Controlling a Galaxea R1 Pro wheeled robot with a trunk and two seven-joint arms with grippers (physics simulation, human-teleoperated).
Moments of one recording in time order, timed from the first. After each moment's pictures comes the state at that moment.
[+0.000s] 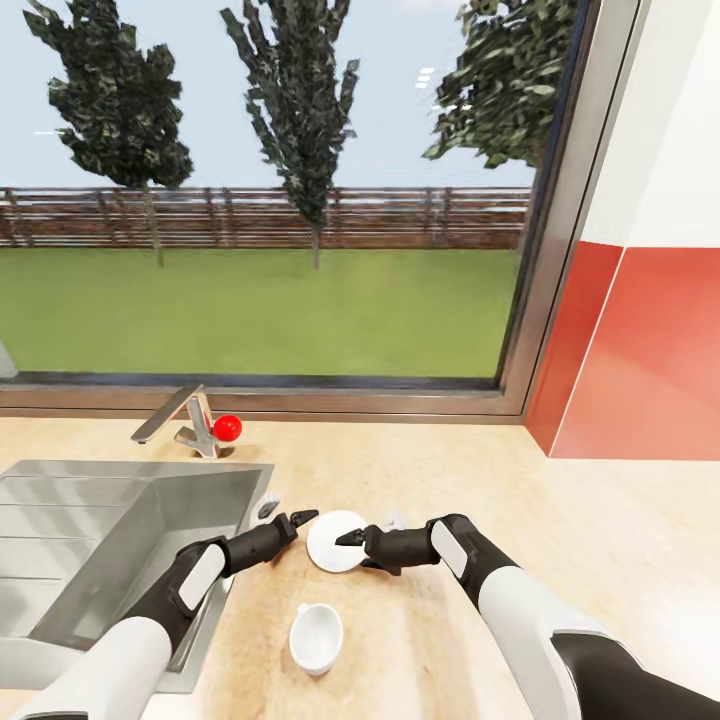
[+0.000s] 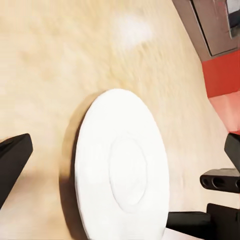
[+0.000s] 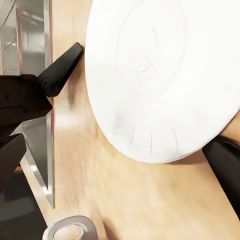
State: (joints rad) left arm -0.68 0.03 0.02 -0.52 0.62 0.54 -0.55; right arm -0.86 0.16 -0.09 -0.29 -0.26 0.80 0.57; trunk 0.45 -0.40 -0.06
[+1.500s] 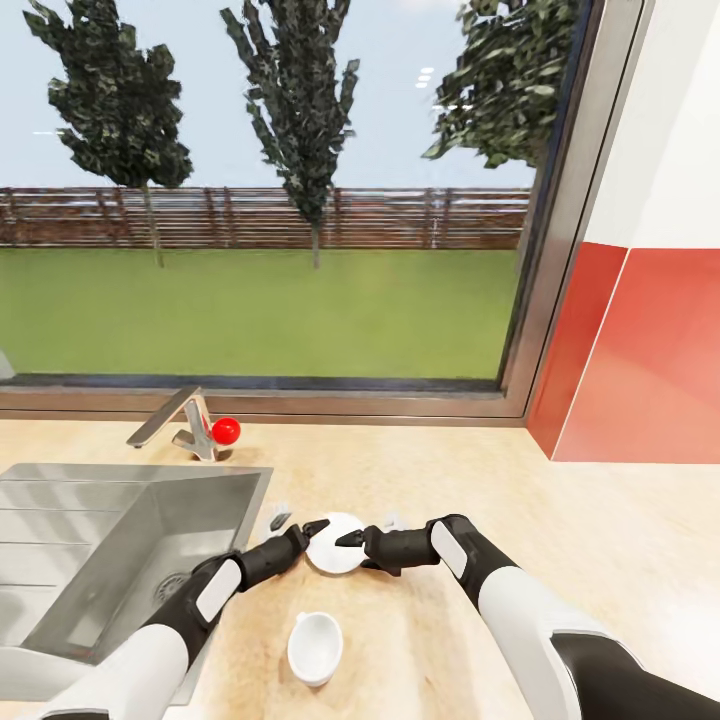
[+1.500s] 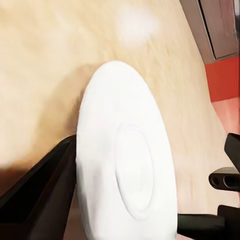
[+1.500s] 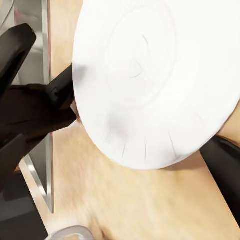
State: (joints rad) left arm -0.68 -0.02 0.02 -0.42 0.63 0.43 -0.55; right arm -0.86 0.16 -0.09 -0.28 -0.26 0.80 0.57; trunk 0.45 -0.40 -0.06
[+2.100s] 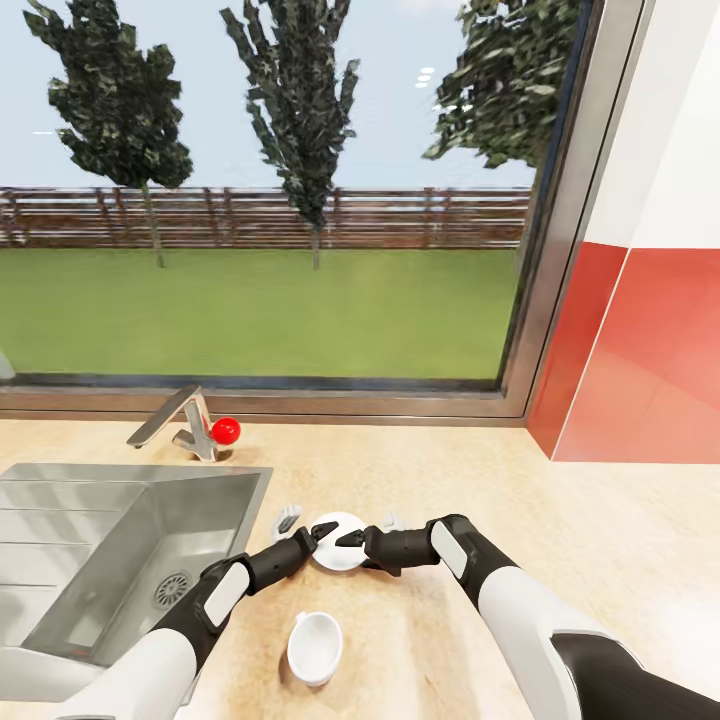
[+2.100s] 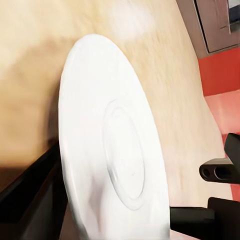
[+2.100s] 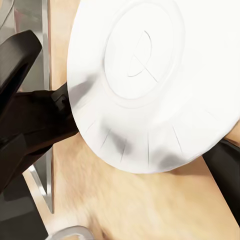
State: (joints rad) left arm -0.66 -0.05 0.02 -0.43 0.63 0.43 -0.55; right arm -0.86 0.16 -0.09 -0.28 -0.26 0.80 0.57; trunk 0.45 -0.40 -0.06
